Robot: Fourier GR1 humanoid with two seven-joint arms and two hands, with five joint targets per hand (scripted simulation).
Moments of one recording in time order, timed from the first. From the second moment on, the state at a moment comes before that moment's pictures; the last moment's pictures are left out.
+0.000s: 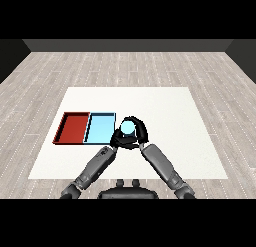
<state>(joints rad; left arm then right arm) -0.43 0.00 -0.53 -1.09 0.40 0.28 -0.35 -0.43 0.00 0.48 -1.40 -0.12 -0.47 -0.14</state>
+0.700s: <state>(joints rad) -0.50 0.01 -0.62 -1.00 0.66 0.39 -0.49 -0.43 -0.01 0.51 -1.41 -0.24 -0.50 -0.21</state>
